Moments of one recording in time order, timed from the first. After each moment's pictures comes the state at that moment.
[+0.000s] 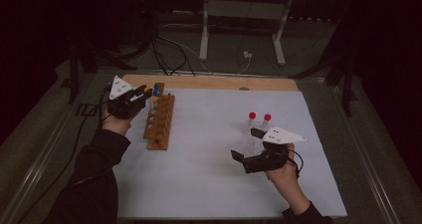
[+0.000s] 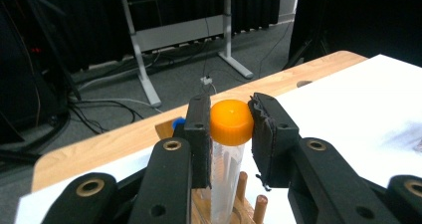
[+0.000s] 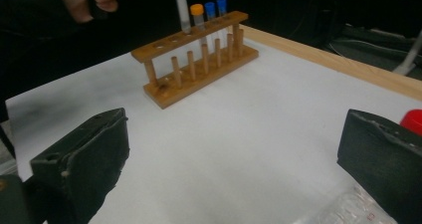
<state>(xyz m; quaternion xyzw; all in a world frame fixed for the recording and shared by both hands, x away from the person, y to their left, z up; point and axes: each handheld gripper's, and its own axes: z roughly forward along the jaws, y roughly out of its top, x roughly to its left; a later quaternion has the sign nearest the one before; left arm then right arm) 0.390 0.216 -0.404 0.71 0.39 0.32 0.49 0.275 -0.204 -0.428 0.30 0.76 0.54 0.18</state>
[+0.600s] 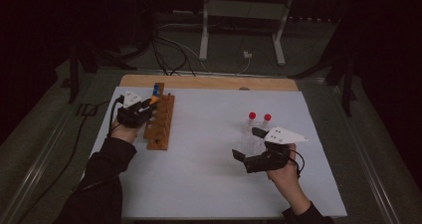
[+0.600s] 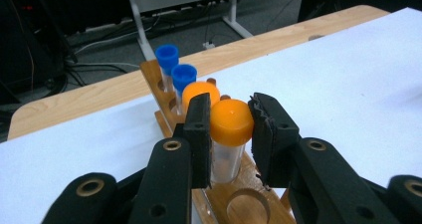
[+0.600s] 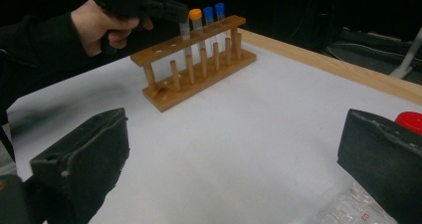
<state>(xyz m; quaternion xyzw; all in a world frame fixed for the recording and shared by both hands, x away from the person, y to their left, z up) 0.397 0.206 -0.450 0.73 0.42 0.30 0.45 0.274 -0.207 -0.427 0.31 0.76 0.54 0.19</state>
